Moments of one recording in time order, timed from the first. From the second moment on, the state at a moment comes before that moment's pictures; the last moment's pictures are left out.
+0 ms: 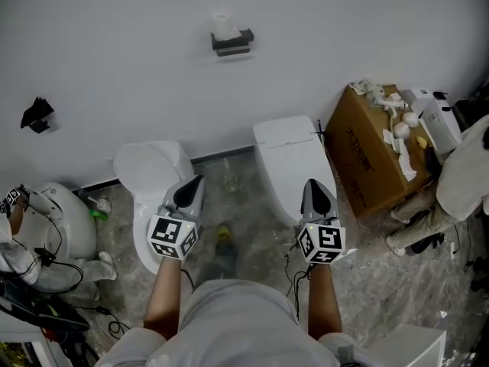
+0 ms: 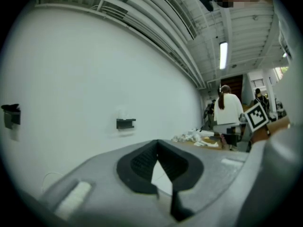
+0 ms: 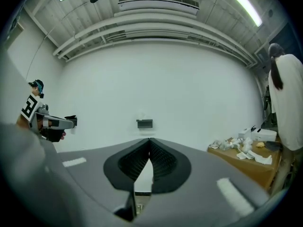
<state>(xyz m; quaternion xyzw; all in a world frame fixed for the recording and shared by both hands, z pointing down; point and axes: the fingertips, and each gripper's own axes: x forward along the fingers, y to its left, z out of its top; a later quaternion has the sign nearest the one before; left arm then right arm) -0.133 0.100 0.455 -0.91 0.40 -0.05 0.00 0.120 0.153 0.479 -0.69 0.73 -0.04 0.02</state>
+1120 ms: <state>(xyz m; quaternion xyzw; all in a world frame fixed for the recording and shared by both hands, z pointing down) -0.153 -0.237 0.457 -0.92 0.38 -0.07 -0.02 0.075 -0.198 0.471 -0.68 0.73 -0.05 0.01</state>
